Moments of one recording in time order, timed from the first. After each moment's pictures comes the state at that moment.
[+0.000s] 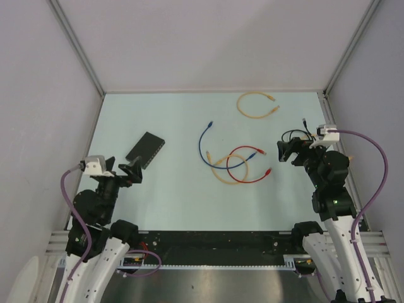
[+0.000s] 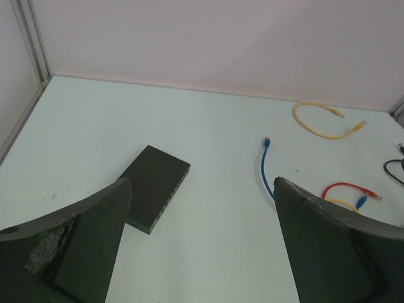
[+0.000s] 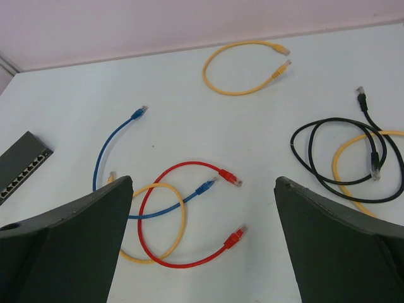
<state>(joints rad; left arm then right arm) -0.32 0.14 0.61 -0.40 -0.23 -0.19 0.12 0.56 0.67 -0.22 -0.09 0.24</state>
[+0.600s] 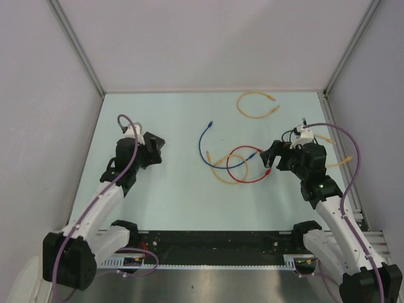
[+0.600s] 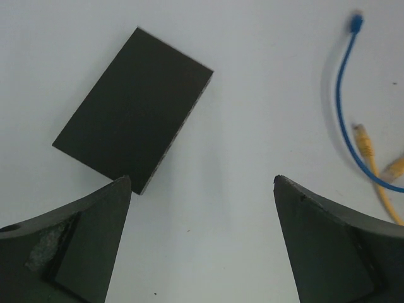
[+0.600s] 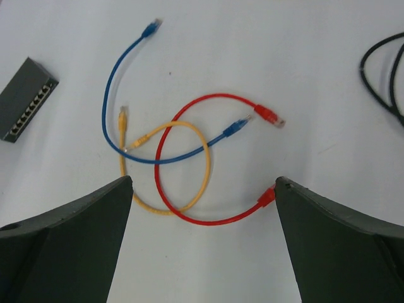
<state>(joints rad) -0.24 0.92 0.59 -0.15 -0.13 -0.24 0.19 0.74 0.61 -0.22 -0.16 0.31</state>
